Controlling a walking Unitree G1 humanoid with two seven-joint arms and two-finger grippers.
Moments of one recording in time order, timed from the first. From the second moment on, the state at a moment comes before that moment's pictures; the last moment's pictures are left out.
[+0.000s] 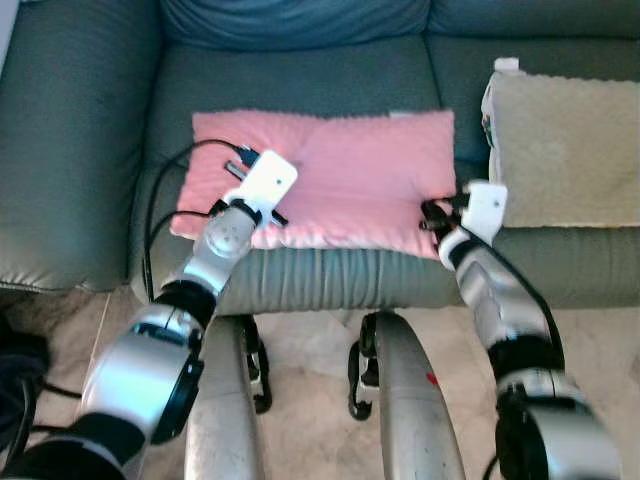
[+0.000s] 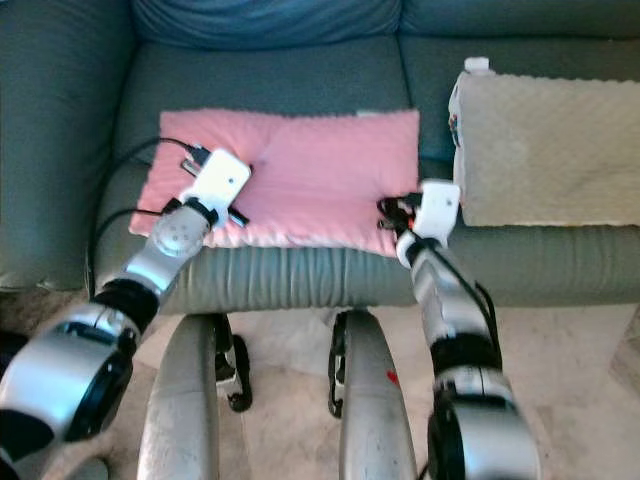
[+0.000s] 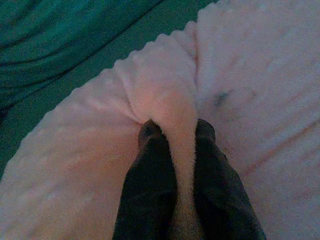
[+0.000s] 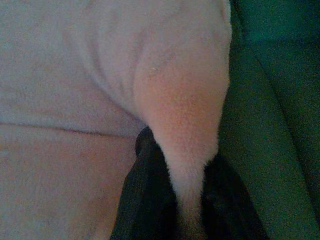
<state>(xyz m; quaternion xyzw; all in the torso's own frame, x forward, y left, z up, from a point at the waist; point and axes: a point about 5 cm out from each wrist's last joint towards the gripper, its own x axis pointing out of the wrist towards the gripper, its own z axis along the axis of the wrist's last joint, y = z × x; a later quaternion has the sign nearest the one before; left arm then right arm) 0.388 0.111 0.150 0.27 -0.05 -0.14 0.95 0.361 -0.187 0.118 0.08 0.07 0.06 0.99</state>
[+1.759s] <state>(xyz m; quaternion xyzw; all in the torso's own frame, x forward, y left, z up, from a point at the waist) 0.395 0.154 0.161 0.20 -0.04 -0.05 0.98 0.347 -0.204 0.140 0.09 -0.04 0.01 1.00</state>
